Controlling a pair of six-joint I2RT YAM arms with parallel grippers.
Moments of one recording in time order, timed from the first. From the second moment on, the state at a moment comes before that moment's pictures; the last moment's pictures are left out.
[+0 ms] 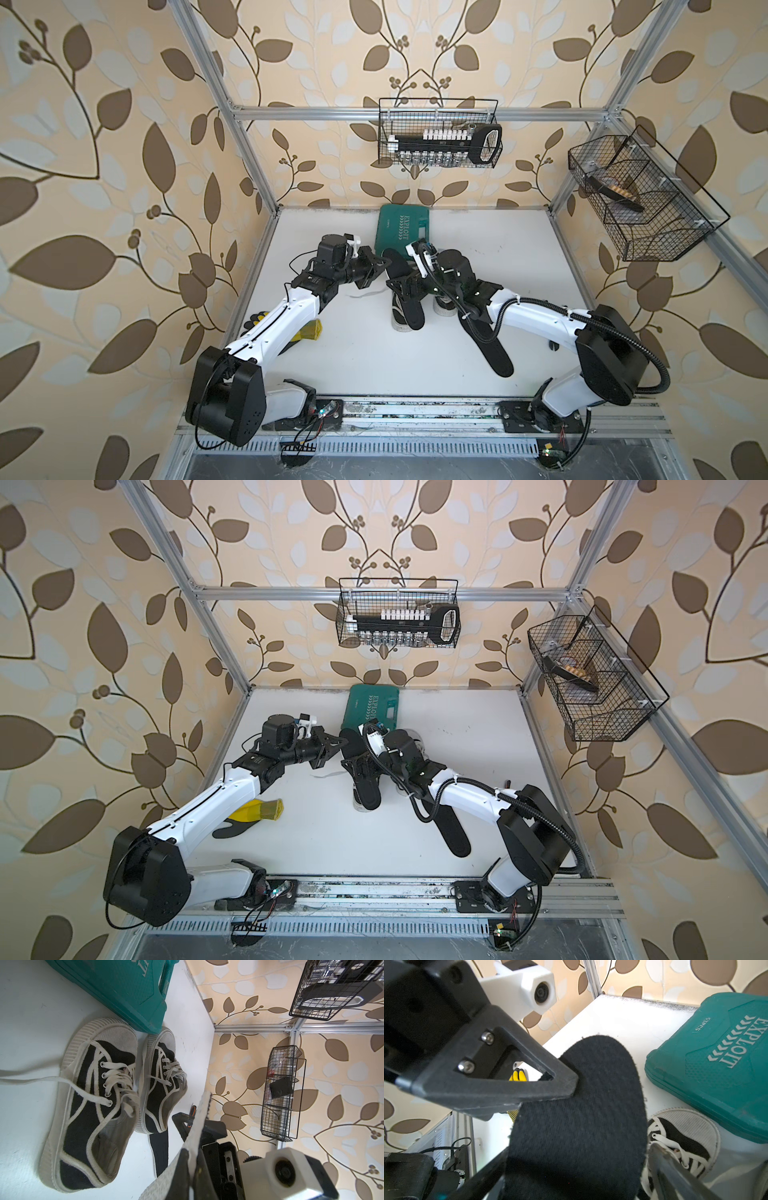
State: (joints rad) left arm -0.30 1.27 0.89 -0.09 0.59 -1.21; right arm 0.74 1.56 0.97 0.19 -0.21 0.31
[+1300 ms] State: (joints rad) left arm -0.30 1.27 0.87 -0.09 0.56 -1.24; right arm 0.77 1.57 0.99 0.10 -0.17 0.27
